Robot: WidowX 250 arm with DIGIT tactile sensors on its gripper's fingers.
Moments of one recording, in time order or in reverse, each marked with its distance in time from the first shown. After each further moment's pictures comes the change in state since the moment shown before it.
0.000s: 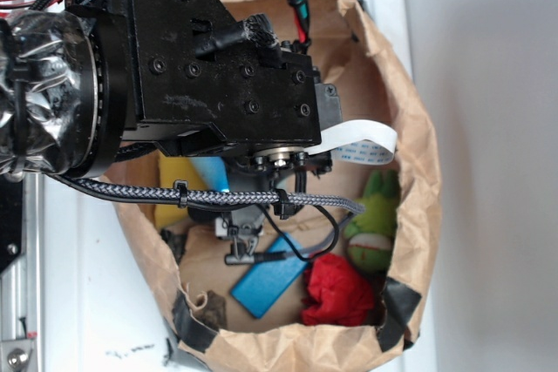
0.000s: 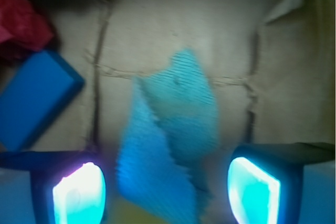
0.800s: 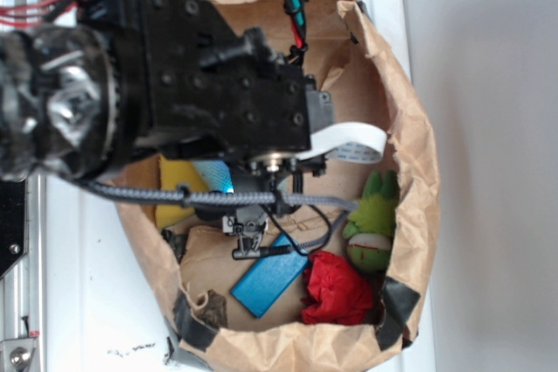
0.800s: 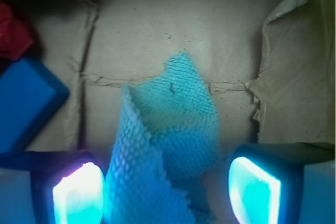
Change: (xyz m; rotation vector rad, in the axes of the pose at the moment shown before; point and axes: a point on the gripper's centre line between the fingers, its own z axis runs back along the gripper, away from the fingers) arm 0.002 -0.004 -0.016 0.035 -0.021 0.007
